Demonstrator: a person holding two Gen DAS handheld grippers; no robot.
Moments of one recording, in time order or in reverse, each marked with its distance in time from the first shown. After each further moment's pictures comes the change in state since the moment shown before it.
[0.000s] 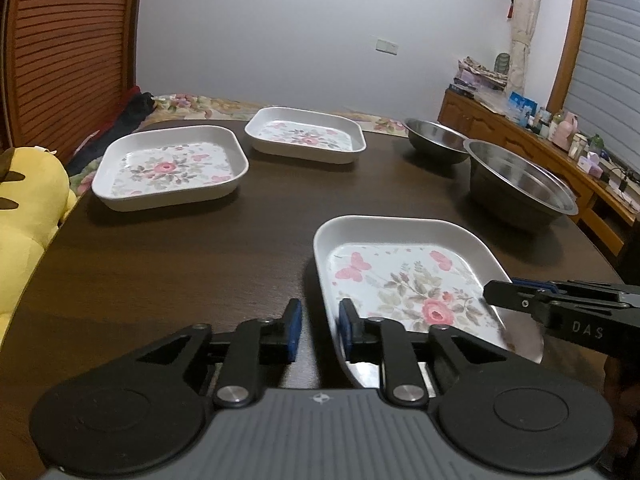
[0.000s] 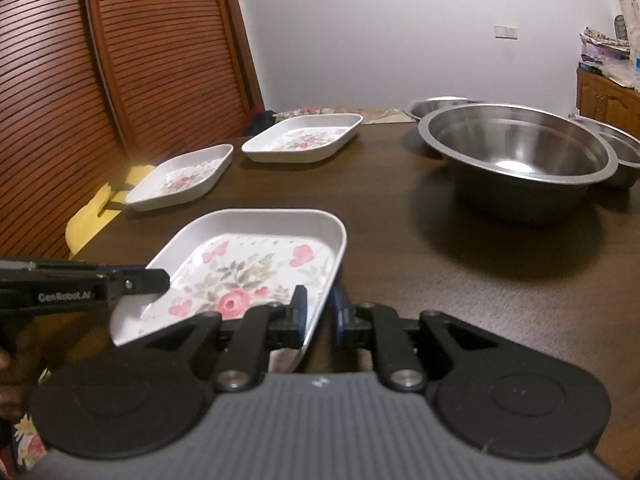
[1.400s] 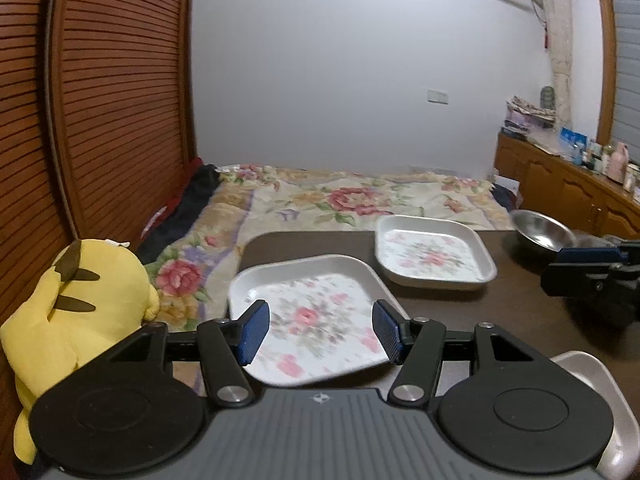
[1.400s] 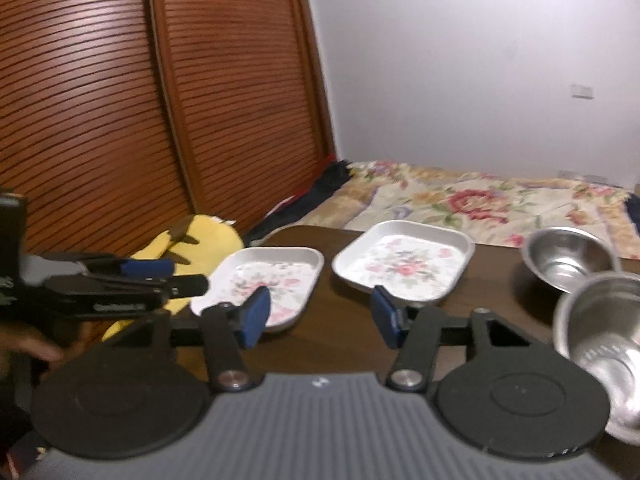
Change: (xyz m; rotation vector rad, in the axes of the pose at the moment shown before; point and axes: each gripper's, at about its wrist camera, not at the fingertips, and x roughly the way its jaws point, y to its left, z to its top) left arm 0.000 0.097 0.097 0.050 -0.164 0.182; right arm 0.036 0.064 0.112 -0.135 -0.082 0.193
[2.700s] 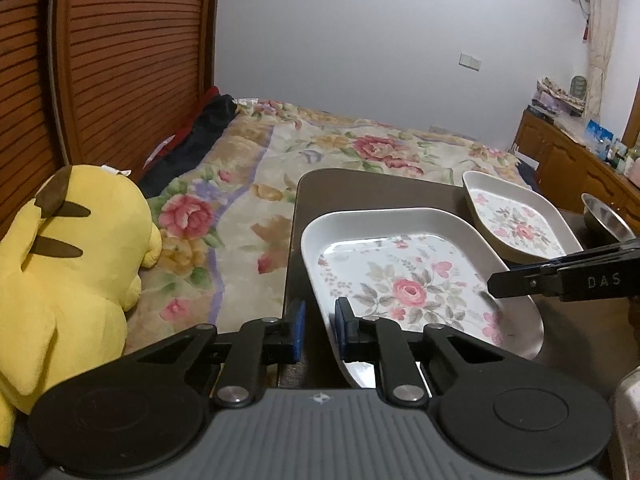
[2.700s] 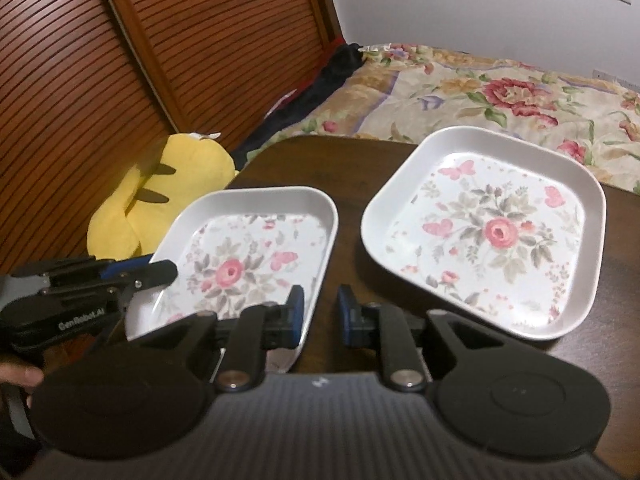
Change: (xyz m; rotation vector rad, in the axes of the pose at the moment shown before) left arm 0.087 0.076 -0.012 -0.114 0.172 -0.026; right arm 0.158 -0.001 0.012 0.088 0.361 0.040
